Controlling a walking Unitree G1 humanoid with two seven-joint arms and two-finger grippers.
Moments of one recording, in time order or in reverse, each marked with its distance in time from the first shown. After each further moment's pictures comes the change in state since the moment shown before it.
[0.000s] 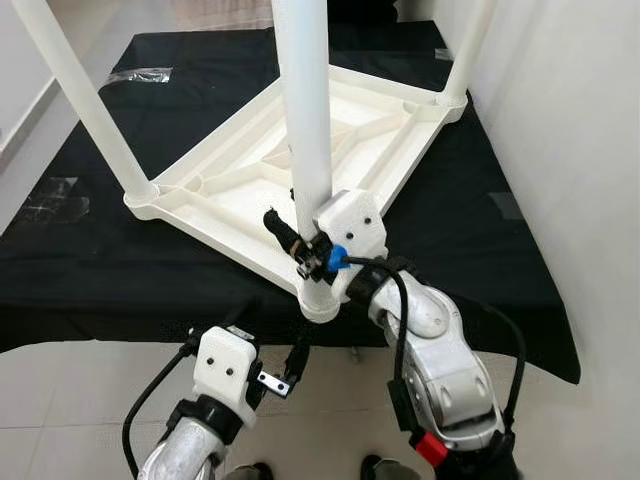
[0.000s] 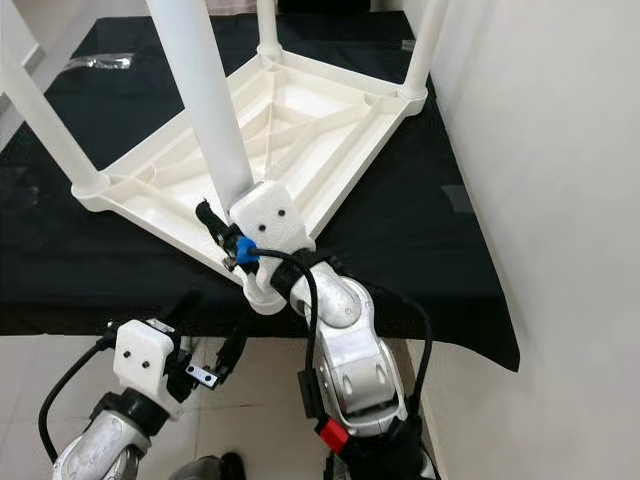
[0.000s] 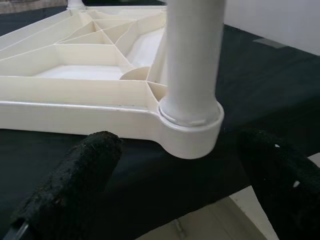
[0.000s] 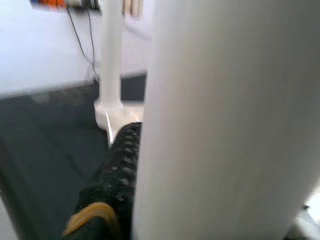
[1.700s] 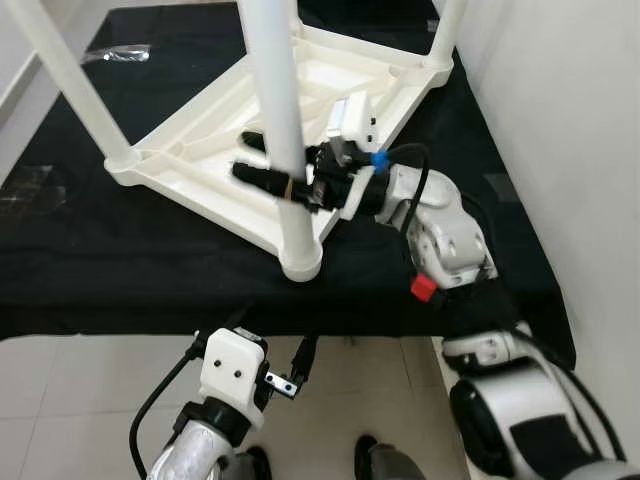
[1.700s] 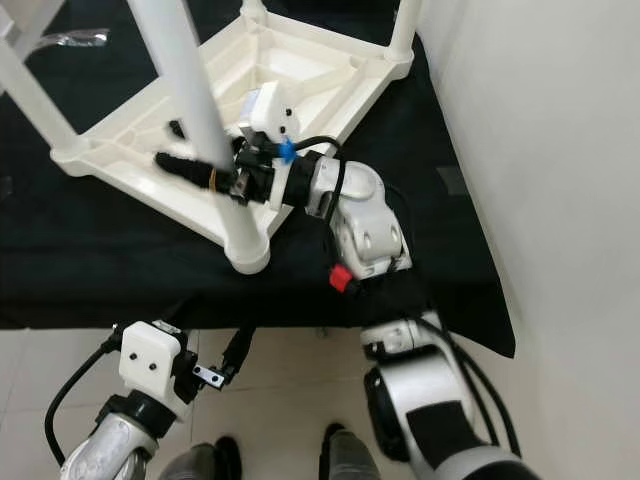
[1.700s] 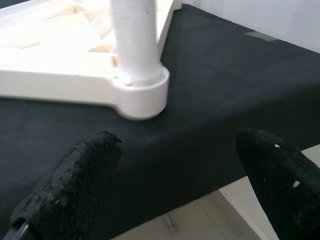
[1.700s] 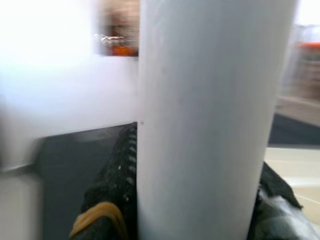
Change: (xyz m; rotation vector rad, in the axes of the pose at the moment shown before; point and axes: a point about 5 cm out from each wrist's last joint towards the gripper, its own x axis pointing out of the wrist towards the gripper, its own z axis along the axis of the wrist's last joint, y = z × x) left arm -0.002 -0.009 0.004 -0.006 -0.012 0.004; right arm 0.037 -0.041 0.028 0.078 -0.186 0.186
